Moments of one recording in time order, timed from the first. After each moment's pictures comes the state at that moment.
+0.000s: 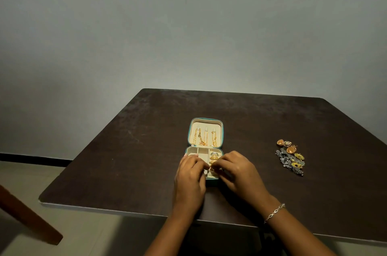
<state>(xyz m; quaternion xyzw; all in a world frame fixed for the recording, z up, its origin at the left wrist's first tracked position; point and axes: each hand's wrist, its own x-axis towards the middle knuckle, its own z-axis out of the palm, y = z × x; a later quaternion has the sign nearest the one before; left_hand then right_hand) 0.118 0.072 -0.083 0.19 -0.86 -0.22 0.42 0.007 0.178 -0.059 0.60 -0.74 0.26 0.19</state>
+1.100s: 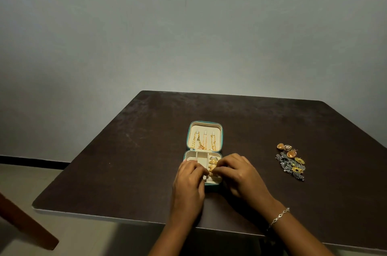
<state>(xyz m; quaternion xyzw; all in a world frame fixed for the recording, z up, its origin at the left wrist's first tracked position) 0.118 0.073 -0.084 0.19 -0.86 -0.23 0.41 -0.004 0.179 -0.059 0.63 -0.70 0.23 0.24</state>
